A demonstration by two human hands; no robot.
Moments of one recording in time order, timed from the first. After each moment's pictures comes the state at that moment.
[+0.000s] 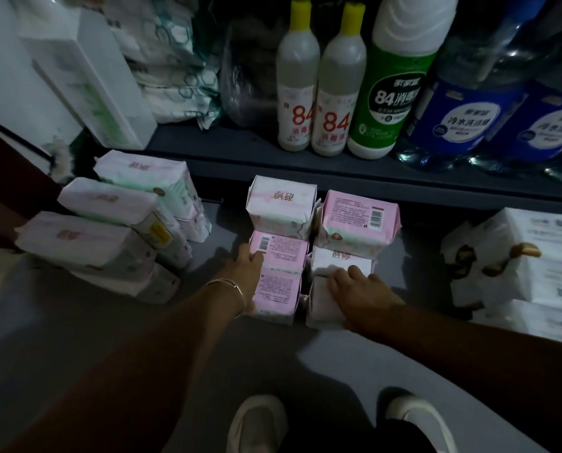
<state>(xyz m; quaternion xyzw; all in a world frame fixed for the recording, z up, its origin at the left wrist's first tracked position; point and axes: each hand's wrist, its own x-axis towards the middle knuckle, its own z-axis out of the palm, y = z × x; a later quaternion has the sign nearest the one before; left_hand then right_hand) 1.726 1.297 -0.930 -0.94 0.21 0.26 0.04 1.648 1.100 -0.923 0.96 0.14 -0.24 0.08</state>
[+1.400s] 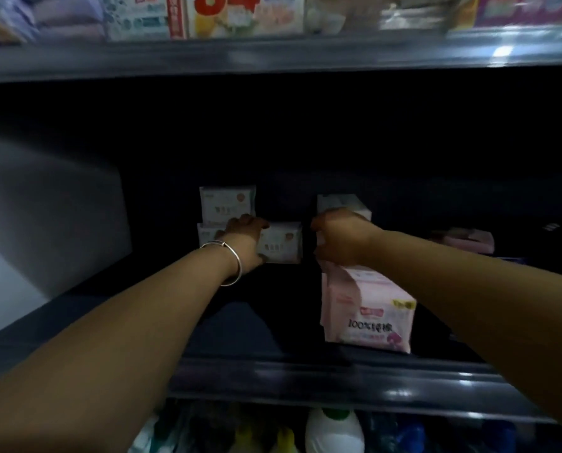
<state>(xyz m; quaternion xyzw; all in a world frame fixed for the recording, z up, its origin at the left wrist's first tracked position) 2.012 1.135 -0.461 -0.94 0.28 -0.15 -0.10 1.925 0.975 -0.431 0.99 0.00 0.14 0.02</state>
